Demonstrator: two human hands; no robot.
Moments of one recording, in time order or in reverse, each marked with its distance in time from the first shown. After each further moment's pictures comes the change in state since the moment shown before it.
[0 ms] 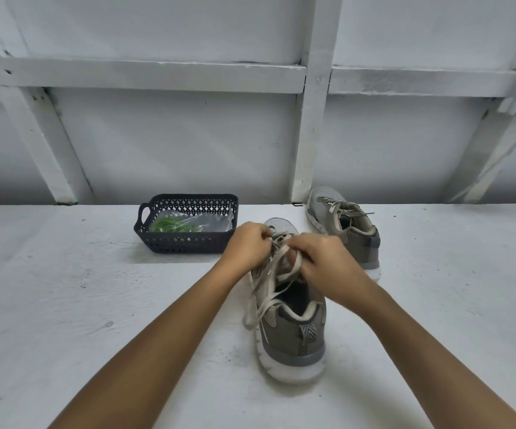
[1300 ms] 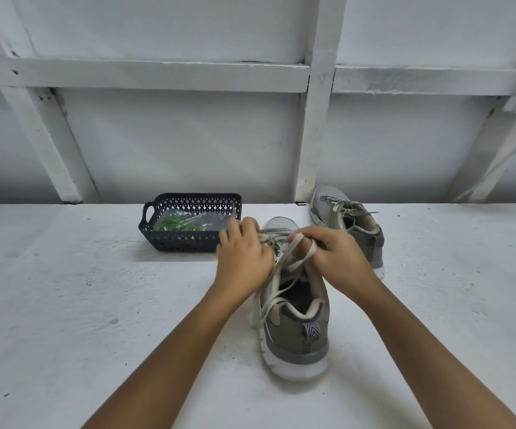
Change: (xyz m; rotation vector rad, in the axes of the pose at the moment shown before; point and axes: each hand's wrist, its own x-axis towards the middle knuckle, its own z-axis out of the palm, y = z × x) left_hand -0.048 0.002 -0.005 0.174 0.215 0.005; right_hand 0.001 0.003 0.000 0.323 0.105 0.258
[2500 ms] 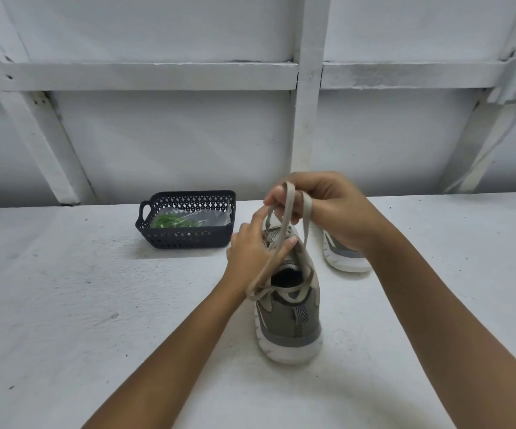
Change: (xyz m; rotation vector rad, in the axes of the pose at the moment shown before) left_hand -0.010 0.015 0.002 -0.352 -0.121 -0.006; right_hand 0.006 -0.065 -0.039 0.427 -0.306 -0.303
